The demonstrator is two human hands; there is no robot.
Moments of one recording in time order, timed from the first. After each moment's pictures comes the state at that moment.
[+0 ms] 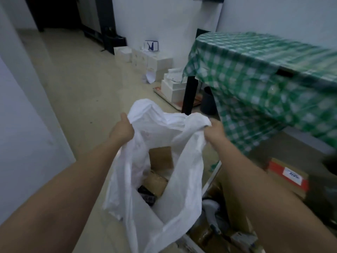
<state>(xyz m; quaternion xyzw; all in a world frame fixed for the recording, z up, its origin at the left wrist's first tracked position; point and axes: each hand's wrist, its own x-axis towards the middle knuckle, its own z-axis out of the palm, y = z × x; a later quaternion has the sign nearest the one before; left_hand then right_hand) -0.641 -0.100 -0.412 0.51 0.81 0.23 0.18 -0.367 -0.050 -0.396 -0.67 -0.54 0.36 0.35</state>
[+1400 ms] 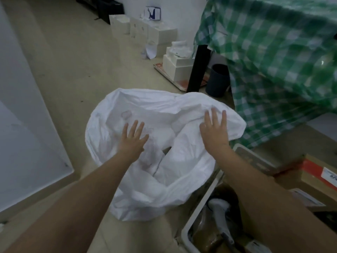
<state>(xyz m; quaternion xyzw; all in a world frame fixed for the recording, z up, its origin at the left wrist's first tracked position) -0.630 -0.063 -0.592 0.72 0.68 -0.14 -0.07 -0.375 -0.007 -0.513 -0.54 -0.78 -0.22 -0.24</state>
